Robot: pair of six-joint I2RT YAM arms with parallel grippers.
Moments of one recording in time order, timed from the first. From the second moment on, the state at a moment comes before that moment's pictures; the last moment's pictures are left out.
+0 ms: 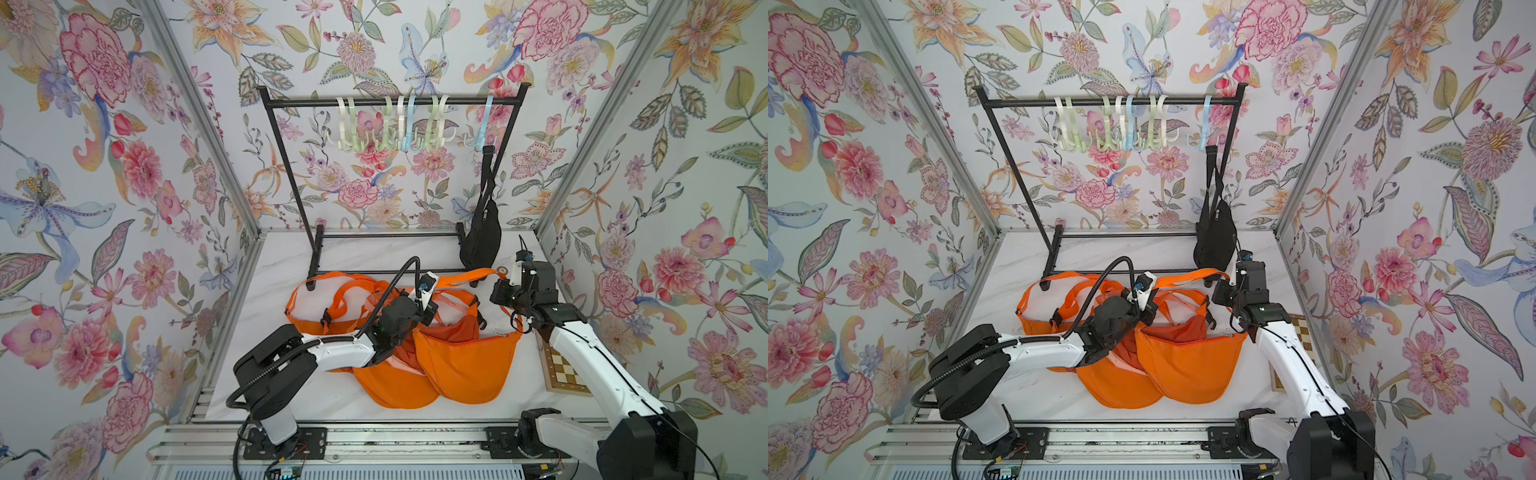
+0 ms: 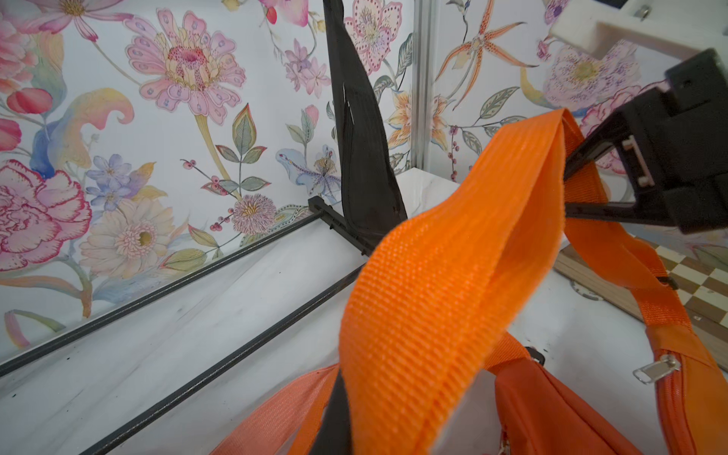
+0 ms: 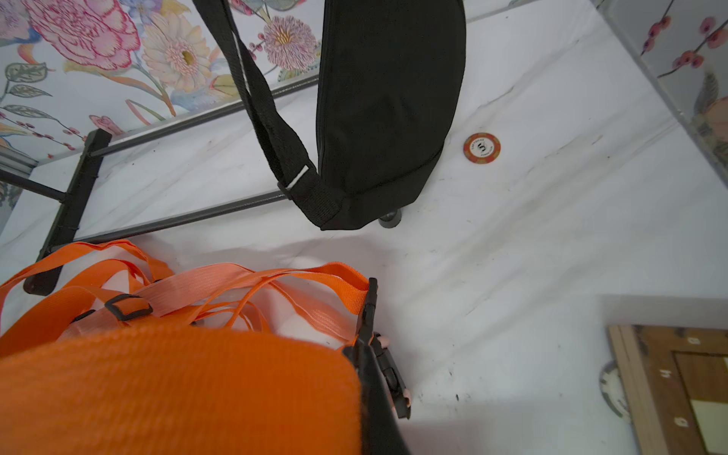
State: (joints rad) left arm -0.95 1.73 0.90 0.69 -0.30 0.02; right arm 0.15 1.21 0.88 -0.35 -0.04 0.32
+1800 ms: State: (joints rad) left arm -0.92 1.04 0.60 0.55 -0.48 0.06; right arm 0.07 1.95 1.96 -0.23 -0.33 0.28
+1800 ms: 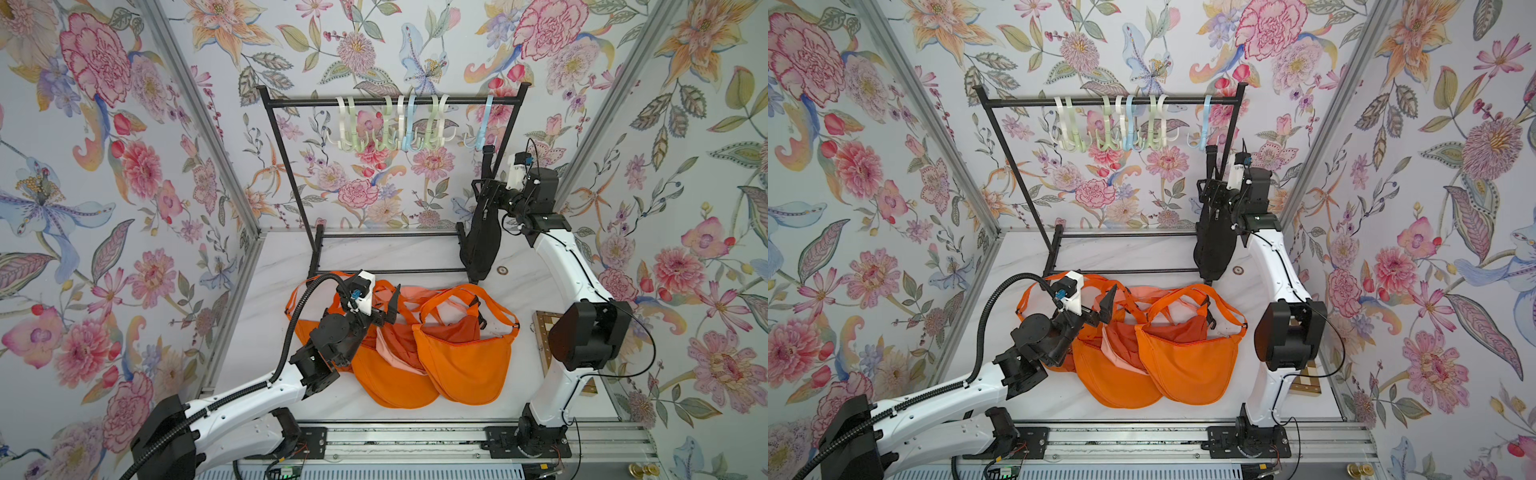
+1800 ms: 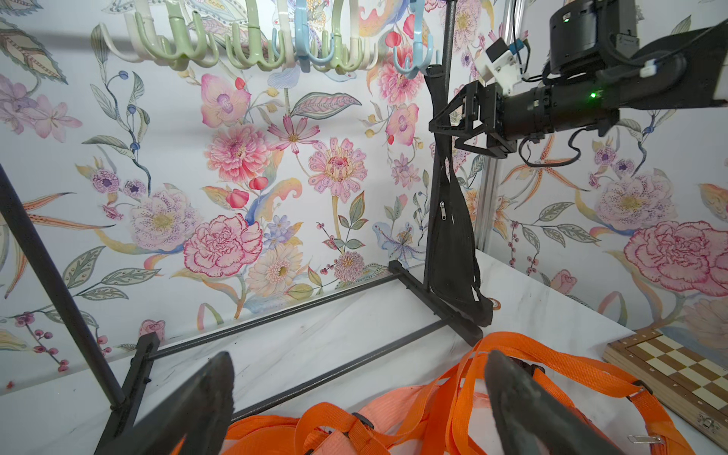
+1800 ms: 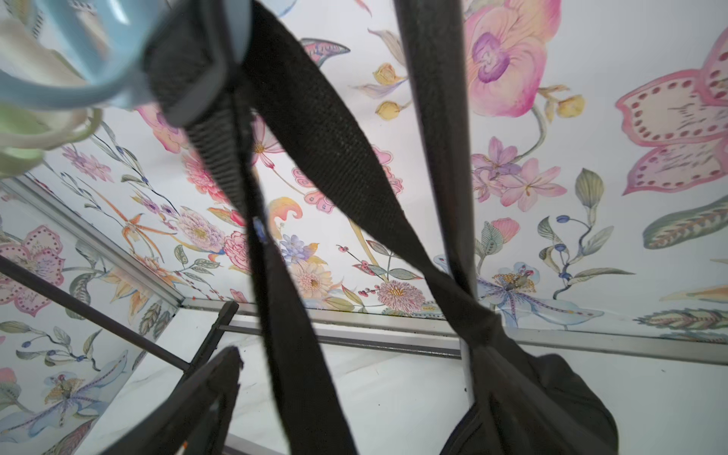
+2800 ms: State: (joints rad) left arm -0.92 0.88 0.59 0.45 -0.53 0.10; right arm 0.42 2.03 2.09 -0.25 -0.23 0.19
